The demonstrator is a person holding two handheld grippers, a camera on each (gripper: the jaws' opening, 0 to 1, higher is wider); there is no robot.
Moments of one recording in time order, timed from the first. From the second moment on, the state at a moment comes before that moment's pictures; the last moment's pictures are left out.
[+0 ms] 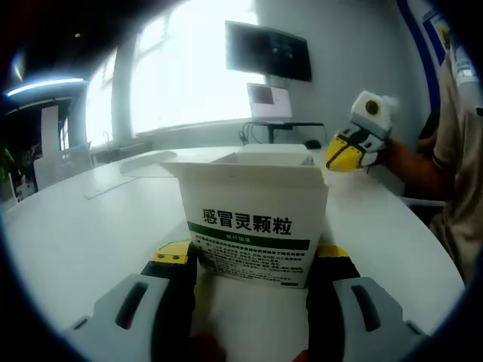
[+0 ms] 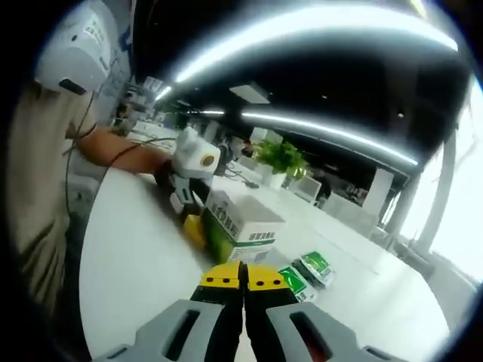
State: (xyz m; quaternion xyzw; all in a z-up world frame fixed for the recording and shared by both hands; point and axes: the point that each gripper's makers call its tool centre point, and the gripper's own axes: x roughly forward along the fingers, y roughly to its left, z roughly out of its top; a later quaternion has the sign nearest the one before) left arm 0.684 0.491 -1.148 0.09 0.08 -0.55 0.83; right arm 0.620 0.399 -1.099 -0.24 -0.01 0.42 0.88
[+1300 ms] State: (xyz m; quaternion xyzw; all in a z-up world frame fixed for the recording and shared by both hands) left arm 0.684 0.491 -1.148 0.10 0.08 -0.55 0.82; right arm 0.636 0.450 -1.042 -0.33 -0.06 0.49 0.80
